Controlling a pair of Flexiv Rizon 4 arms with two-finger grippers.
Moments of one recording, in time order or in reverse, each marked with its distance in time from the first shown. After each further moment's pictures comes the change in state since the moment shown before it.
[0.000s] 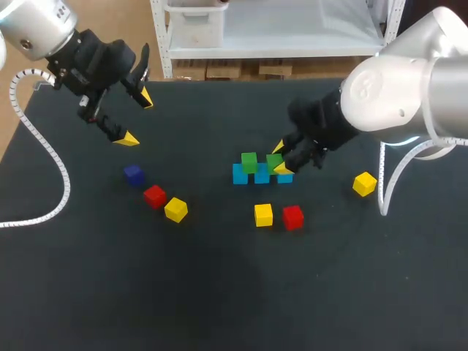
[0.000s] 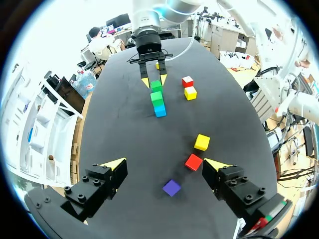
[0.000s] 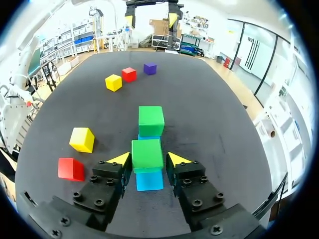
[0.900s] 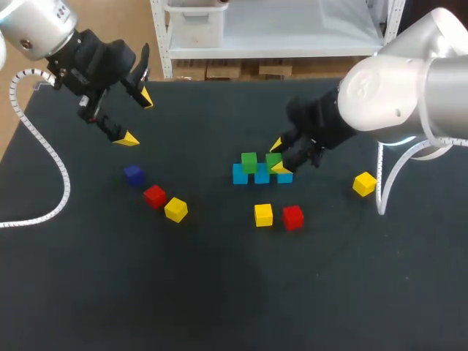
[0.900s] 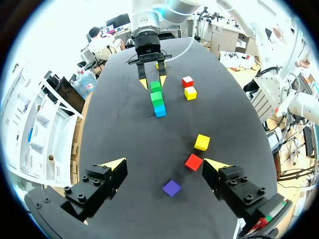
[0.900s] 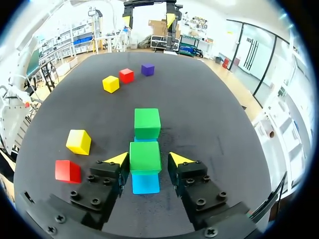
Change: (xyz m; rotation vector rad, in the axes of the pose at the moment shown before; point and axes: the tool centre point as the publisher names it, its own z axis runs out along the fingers) left arm 0.000 0.000 0.000 0.000 0.000 0.000; right arm -0.003 -0.004 0.003 0.011 -0.009 0.000
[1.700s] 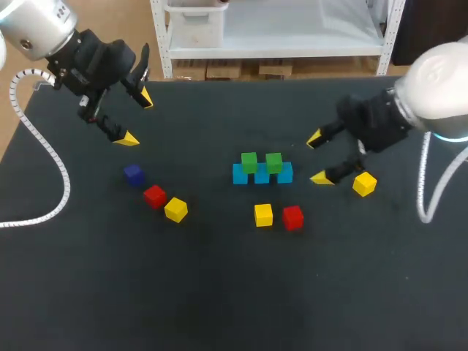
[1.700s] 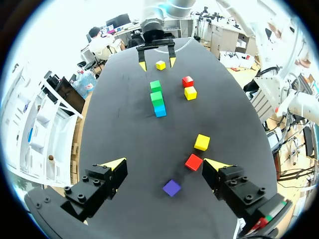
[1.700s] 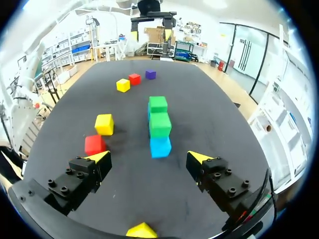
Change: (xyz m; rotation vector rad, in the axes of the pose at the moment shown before) left arm 0.000 0.000 0.000 0.000 0.000 0.000; right arm 0.038 0.026 -0.068 0.010 -0.072 0.044
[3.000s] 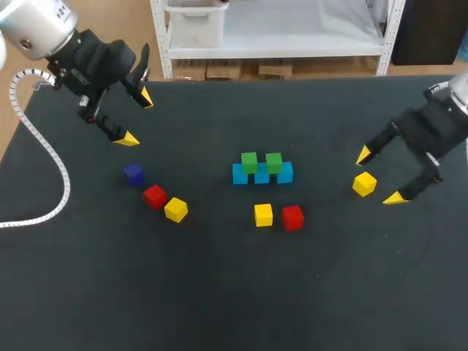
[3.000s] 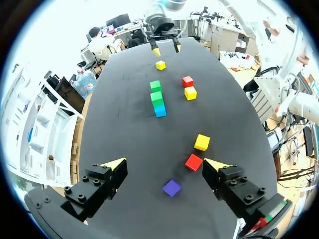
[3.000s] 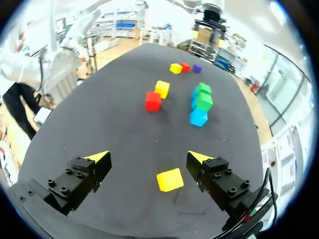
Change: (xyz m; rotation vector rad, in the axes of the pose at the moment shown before) left arm 0.000 0.000 0.000 0.000 0.000 0.000; right arm 0.068 0.048 -0.077 -0.215 0.109 -0.375
